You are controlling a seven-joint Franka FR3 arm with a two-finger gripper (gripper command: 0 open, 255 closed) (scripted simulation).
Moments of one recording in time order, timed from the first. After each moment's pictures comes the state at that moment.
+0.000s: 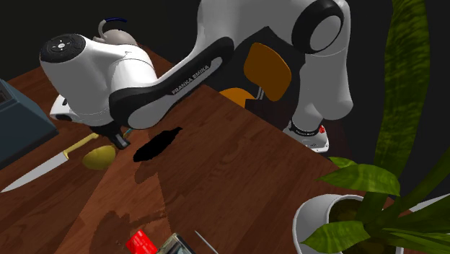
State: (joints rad) arm 0.21 0.37 0.24 -1.54 -0.22 2.05 -0.41
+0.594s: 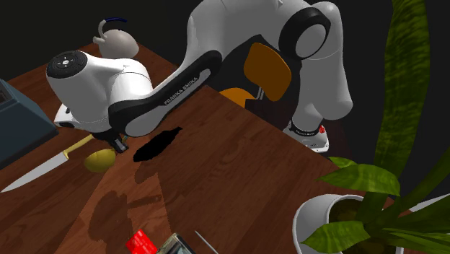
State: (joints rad) arm 0.20 0.46 0.22 -1.51 -0.24 2.10 -0.42
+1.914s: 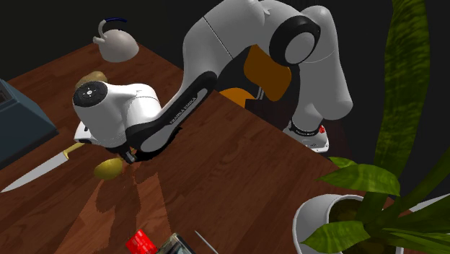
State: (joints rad) arm 0.21 0.52 0.20 -1.60 -0.27 2.26 -0.39
